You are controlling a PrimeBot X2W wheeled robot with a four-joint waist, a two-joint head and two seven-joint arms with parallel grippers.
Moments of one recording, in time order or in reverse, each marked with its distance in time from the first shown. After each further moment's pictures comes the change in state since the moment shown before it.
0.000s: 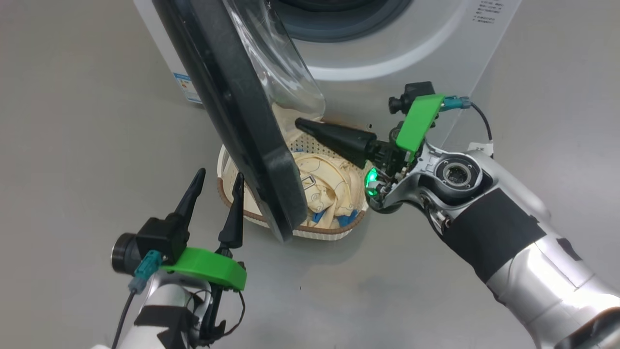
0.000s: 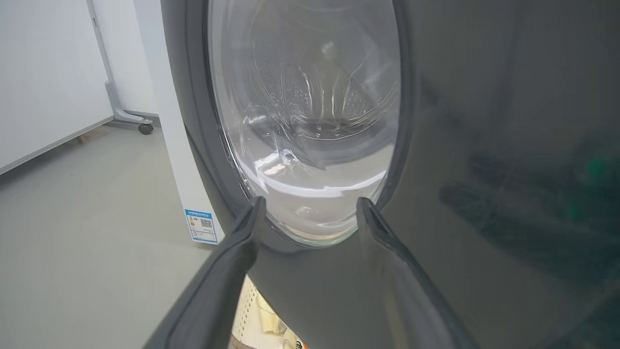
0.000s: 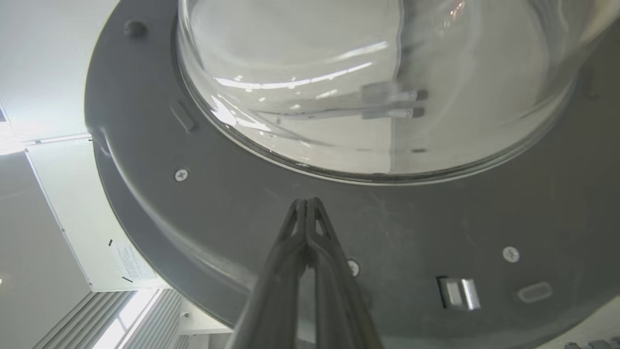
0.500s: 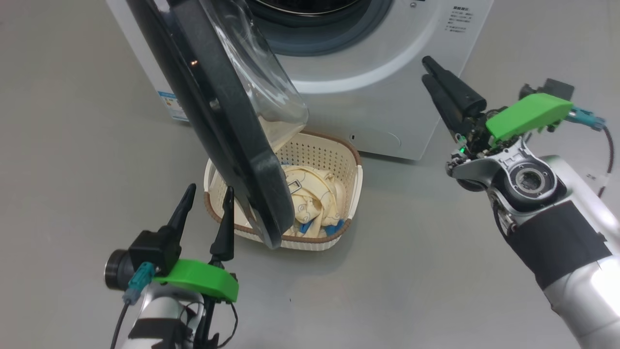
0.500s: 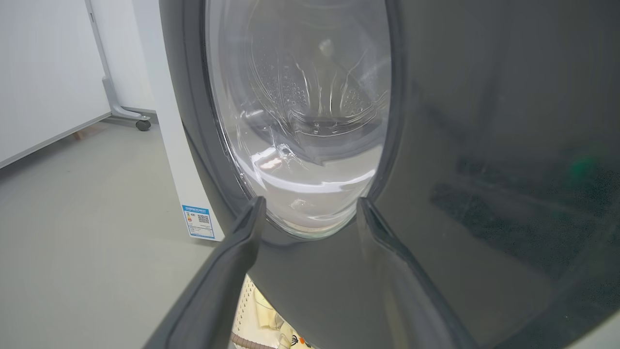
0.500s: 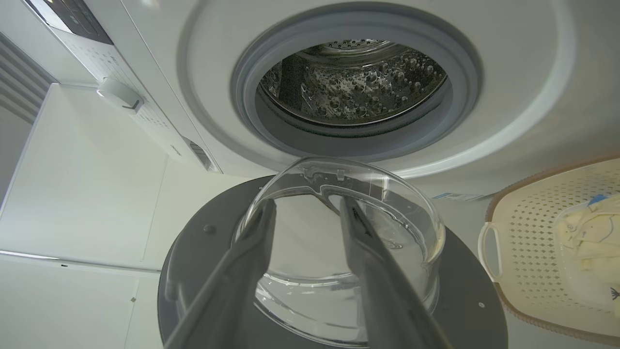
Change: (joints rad) left arm 0.036 0.001 0.031 0.016 0.002 -0.001 0.000; right arm 0.104 -0.125 -0.204 -0.091 -0.176 0.000 -0.411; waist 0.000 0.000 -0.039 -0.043
